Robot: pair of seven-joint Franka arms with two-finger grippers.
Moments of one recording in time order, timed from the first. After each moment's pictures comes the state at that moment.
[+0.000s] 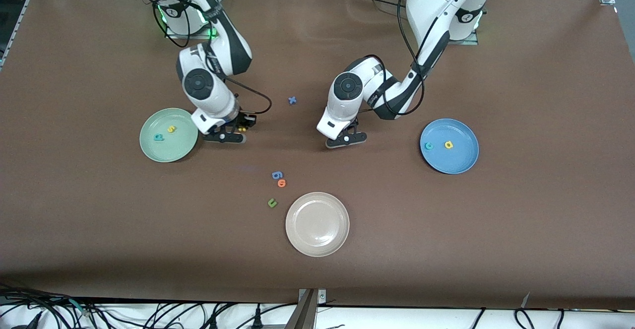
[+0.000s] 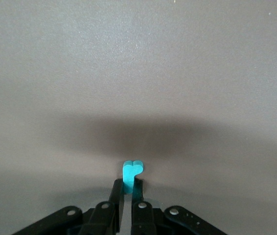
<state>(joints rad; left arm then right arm) -0.51 0.69 -0.27 -1.78 0.12 2.43 -1.04 0.60 0.31 -0.14 -2.16 0.17 2.37 0.44</state>
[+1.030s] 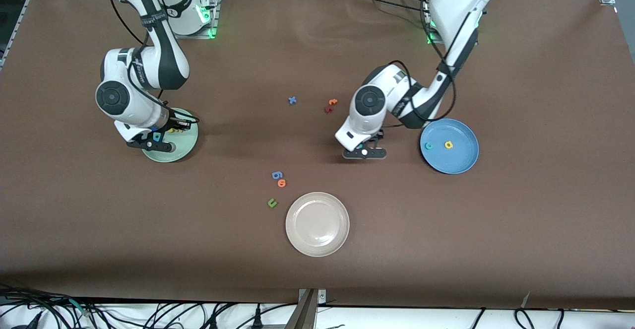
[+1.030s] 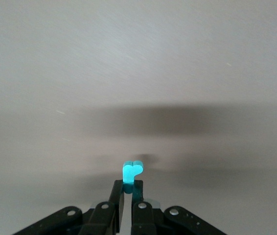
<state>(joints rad) -0.37 0.60 -0.26 -1.77 0.16 2.23 -0.66 0.60 0.29 -0.43 -2.18 0.10 2.22 0.22</state>
